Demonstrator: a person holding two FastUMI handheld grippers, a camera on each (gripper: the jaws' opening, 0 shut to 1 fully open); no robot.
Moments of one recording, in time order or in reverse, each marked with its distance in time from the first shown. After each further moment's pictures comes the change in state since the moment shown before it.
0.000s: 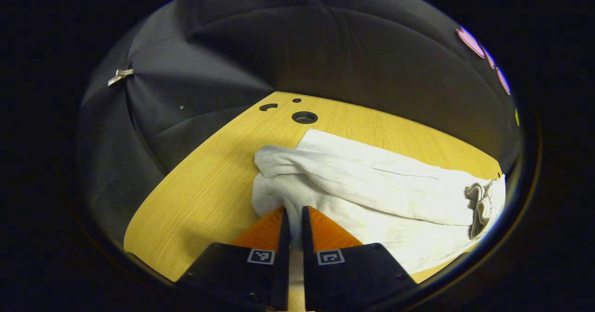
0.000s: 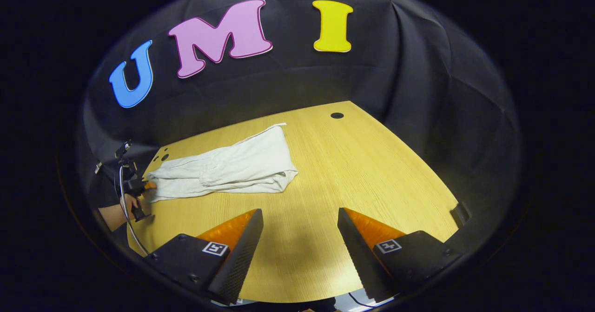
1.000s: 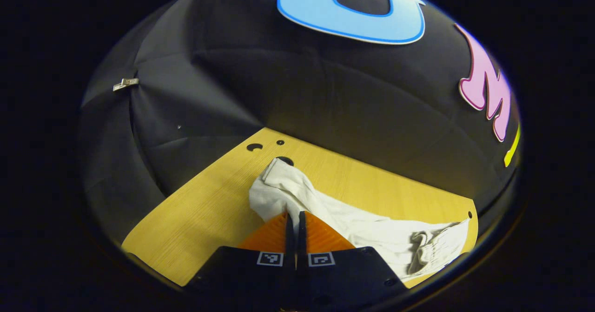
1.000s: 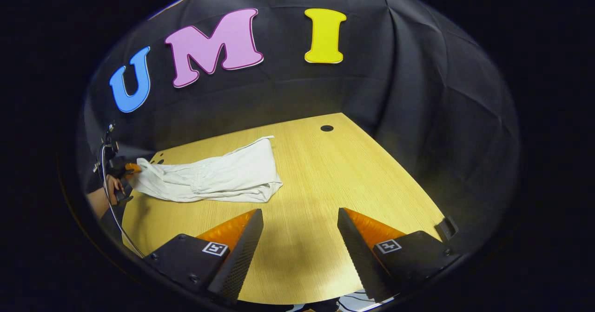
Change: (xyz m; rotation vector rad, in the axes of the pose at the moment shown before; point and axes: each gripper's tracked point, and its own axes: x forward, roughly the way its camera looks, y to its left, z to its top) left arm -0.075 -0.055 0.105 -0.152 -0.147 -0.094; right arm -0.007 -0.041 0.028 -0.013 -0.047 0.003
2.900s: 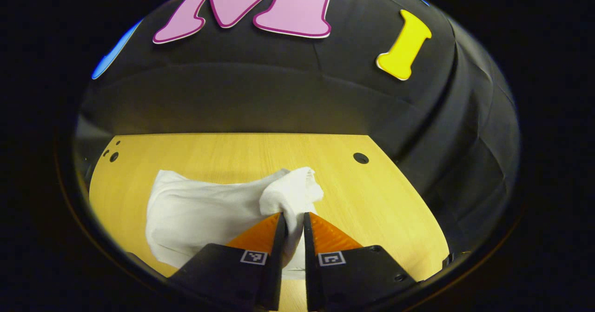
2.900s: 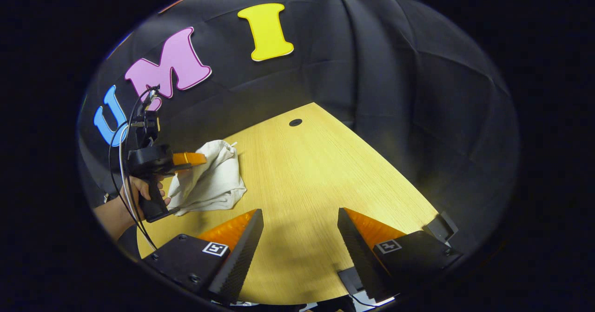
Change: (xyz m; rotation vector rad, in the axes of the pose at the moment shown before) left arm -0.114 -0.451 -0.191 0.358 0.215 -0.484; right arm 0.021 -0.119 -0.007 0.182 0.043 0.019
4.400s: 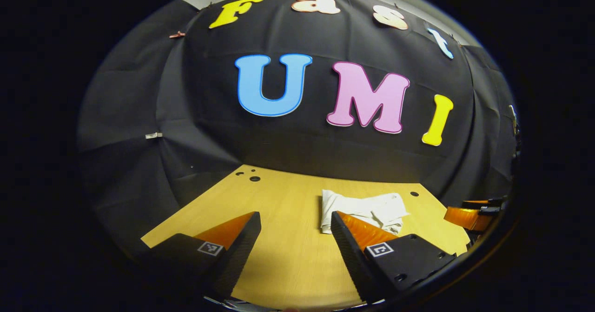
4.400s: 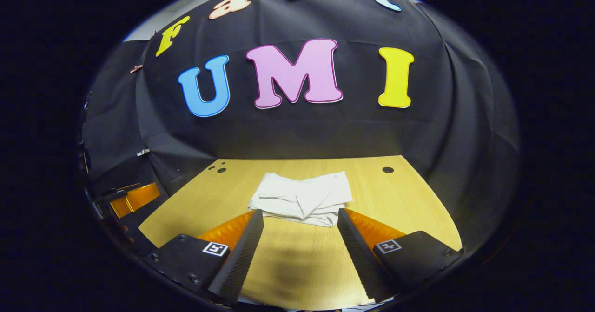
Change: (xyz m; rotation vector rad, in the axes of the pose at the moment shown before) left arm -0.413 0.212 -0.078 -0.098 -0.458 0.438; right arm -0.093 0.253 -0.010 -0.351 -0.210 0.341
